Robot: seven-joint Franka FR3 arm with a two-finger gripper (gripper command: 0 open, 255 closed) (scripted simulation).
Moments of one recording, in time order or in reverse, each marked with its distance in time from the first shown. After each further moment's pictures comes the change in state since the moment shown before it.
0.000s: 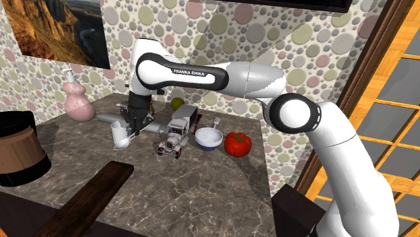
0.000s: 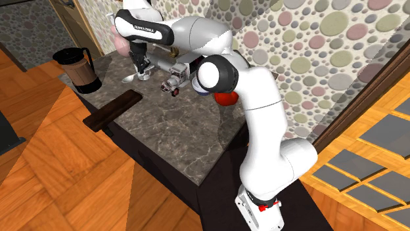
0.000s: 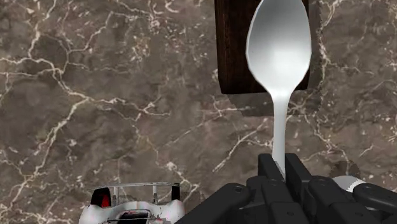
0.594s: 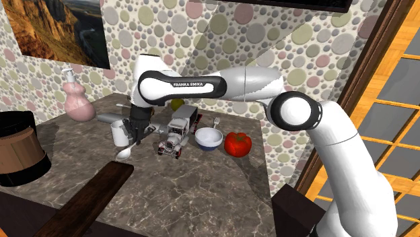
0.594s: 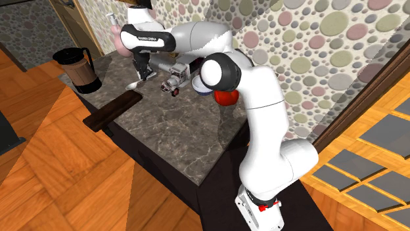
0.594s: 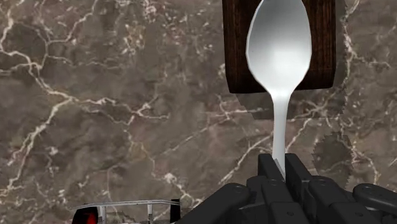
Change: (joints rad) arm -0.040 -0.013 0.001 -0.153 0.001 0.132 0.000
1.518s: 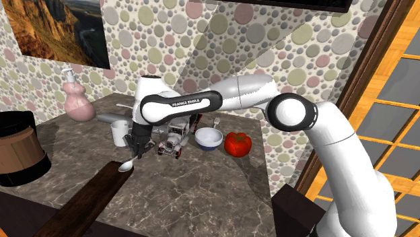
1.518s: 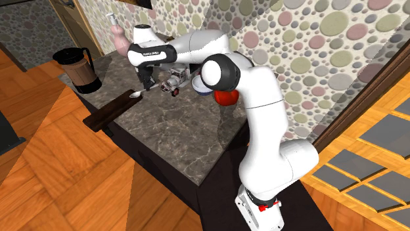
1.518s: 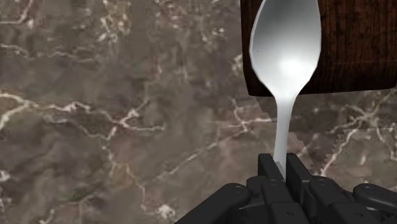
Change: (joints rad) arm -0.021 0.031 -0.014 -0.141 -0.018 0.167 0.005
